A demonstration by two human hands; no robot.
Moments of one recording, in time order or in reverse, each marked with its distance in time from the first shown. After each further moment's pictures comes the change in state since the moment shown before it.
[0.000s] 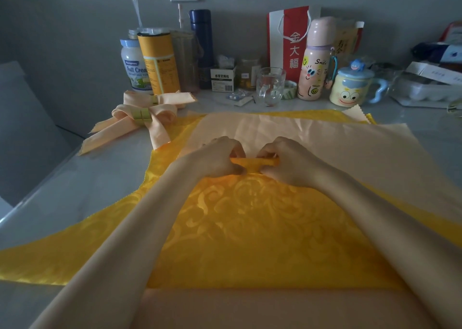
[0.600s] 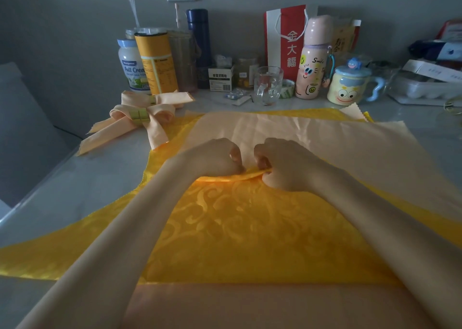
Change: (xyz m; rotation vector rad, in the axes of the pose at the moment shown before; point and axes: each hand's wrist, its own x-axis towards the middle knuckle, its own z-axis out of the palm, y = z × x) left_hand -0.012 0.013 -0.010 0.015 -0.084 -0.047; right_hand -0.012 -0.013 -0.006 -0.262 -0.084 -0.108
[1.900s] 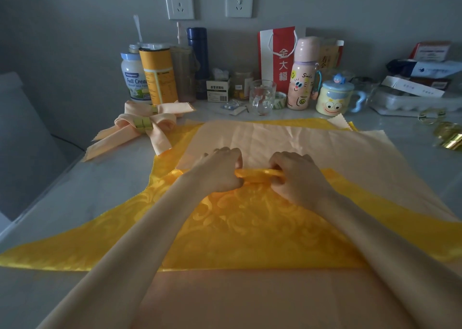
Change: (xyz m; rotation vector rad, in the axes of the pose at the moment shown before) left_hand -0.019 0.004 0.014 0.060 0.155 0.027; right_hand -0.030 0.005 0.020 0.046 0.353 0.108
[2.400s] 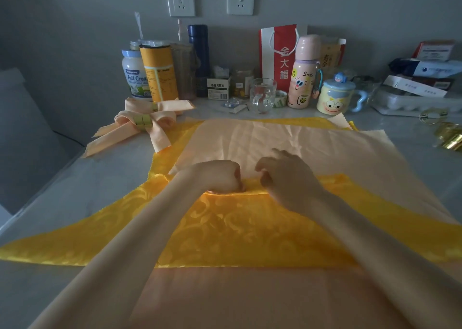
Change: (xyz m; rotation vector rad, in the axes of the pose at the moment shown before) left_hand -0.005 0.013 -0.005 0.019 -0.330 -0.061; right_hand -0.005 -0.024 -0.009 -0.024 -0.153 0.006
